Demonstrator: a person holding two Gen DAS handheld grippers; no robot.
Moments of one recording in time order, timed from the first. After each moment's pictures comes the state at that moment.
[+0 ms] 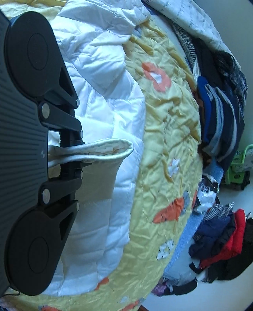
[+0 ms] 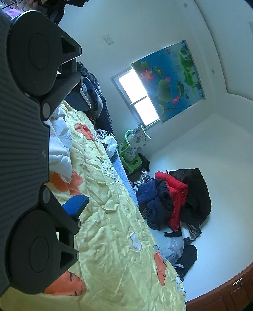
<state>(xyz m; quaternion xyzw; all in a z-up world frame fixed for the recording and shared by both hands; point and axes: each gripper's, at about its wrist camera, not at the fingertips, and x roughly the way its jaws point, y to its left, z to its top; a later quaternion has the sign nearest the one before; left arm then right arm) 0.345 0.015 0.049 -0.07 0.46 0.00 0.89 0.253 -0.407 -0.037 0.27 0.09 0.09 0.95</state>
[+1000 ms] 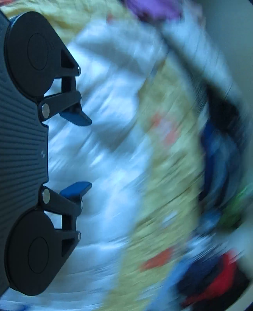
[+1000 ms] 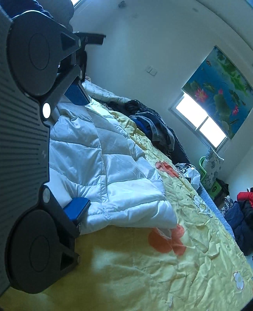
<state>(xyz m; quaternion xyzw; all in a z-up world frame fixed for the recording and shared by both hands) 0.326 0.069 0.047 -0.10 0.41 0.16 0.89 0.303 -0.357 -0.080 0.35 0.29 0.25 0.85</state>
